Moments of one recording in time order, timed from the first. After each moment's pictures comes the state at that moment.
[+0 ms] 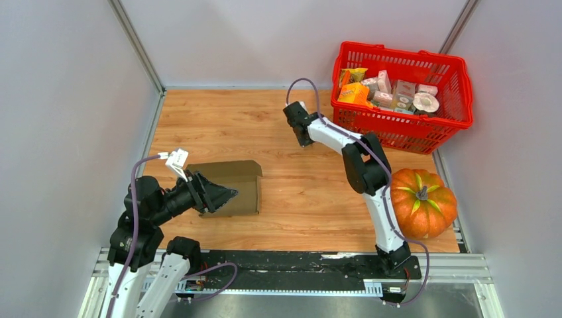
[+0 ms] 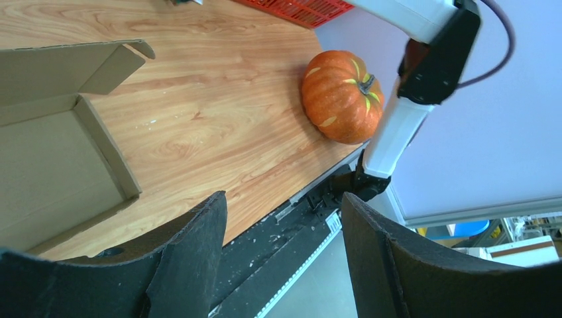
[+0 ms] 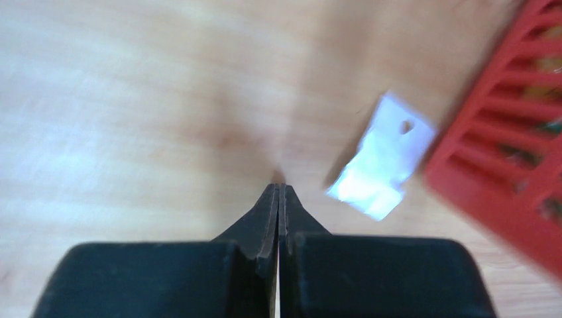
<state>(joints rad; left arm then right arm) -0.24 0.40 0.85 -0.71 0.61 -0.66 0.56 2.34 1.89 -0.62 0.45 0.09</state>
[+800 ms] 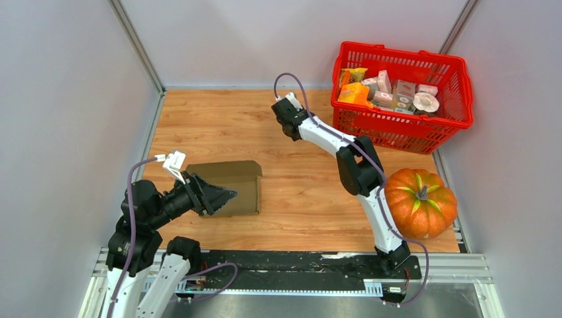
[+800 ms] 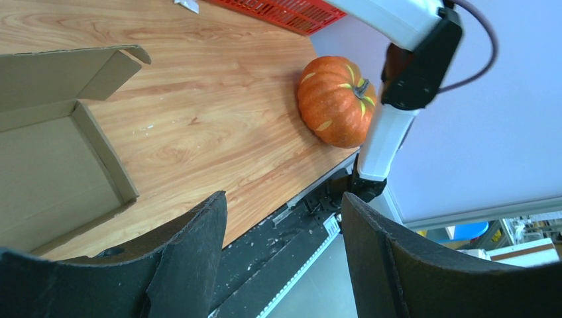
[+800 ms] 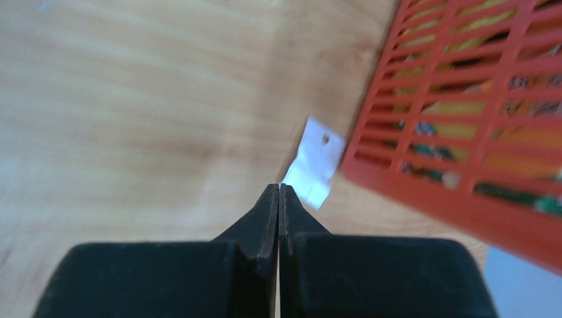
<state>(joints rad) -0.24 0.37 0.86 -0.71 0.60 -0.67 0.64 2.31 1.95 -0.61 0.74 0.01</state>
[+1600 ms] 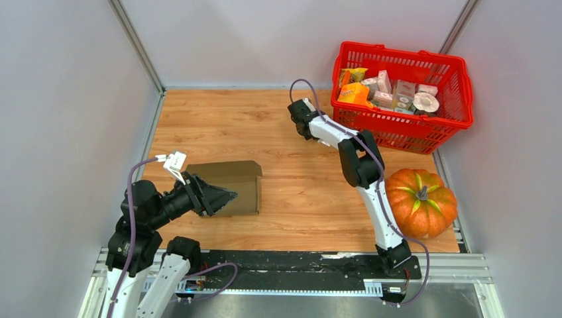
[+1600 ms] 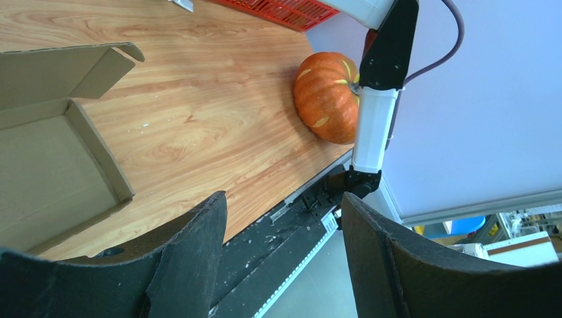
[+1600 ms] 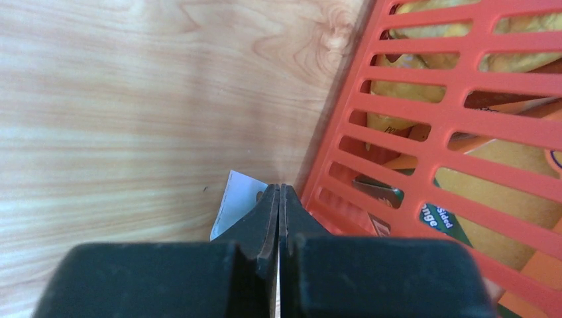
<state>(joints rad) -0.24 0.36 0.86 -0.71 0.62 -0.67 0.51 2.46 1.99 -0.62 0.77 -0.13</state>
